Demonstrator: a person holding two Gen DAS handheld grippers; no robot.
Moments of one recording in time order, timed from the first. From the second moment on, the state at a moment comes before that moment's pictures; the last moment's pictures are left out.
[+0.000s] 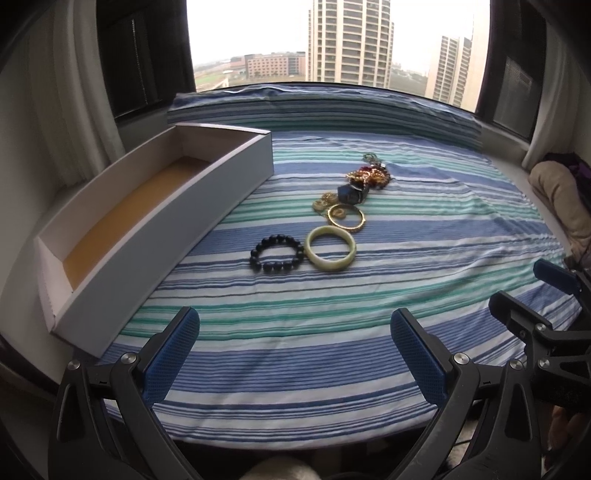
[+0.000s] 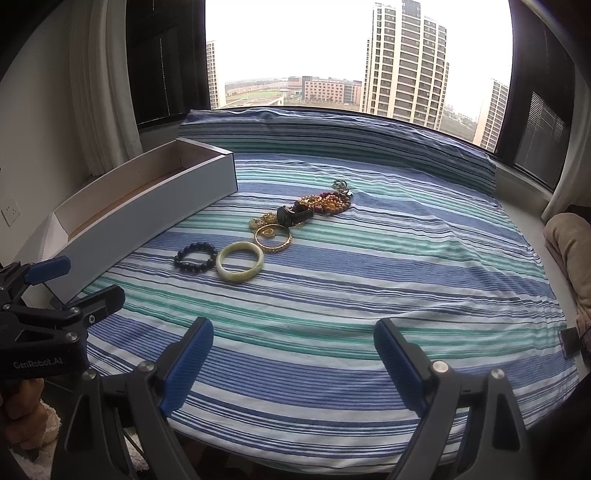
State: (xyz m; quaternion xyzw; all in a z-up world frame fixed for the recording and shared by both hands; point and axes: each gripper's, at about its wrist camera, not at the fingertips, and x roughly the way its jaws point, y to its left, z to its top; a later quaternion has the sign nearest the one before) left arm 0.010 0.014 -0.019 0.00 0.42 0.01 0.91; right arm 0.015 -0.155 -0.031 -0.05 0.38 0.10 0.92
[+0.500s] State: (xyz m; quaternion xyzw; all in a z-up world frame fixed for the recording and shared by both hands) left arm 0.013 0.025 -0.023 -0.01 0.42 0.03 0.91; right arm 0.018 -0.139 -0.034 -0.06 0.39 0.12 0.91
